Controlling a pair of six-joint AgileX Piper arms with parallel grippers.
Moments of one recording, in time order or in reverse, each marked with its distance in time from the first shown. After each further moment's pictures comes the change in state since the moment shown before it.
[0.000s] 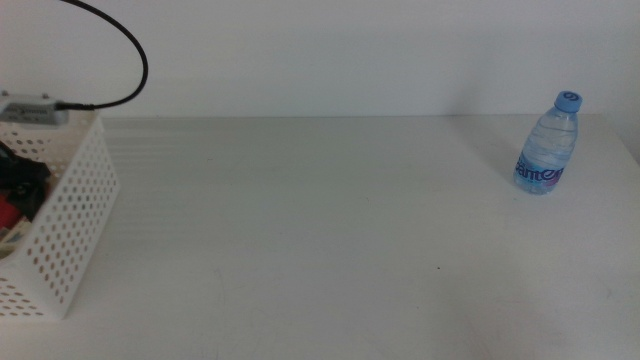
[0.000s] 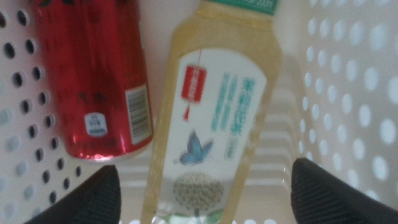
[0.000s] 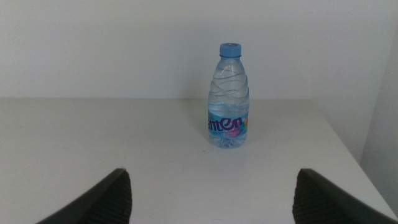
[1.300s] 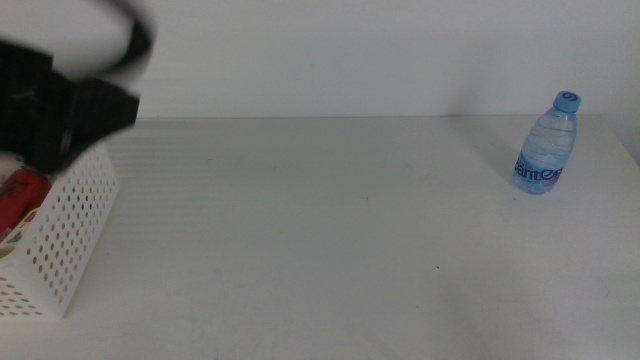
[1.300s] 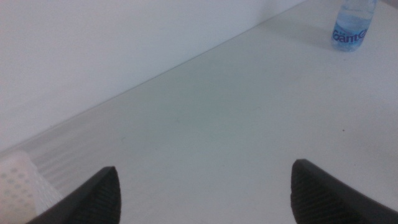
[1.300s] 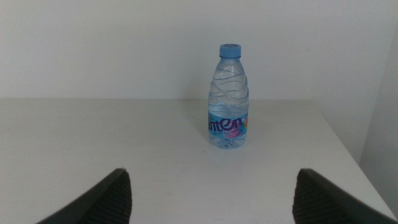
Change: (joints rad) left arm -0.503 -0.956 0.385 -0.309 -0.391 0.111; right arm 0.000 0.000 0.000 0.000 0.000 0.000
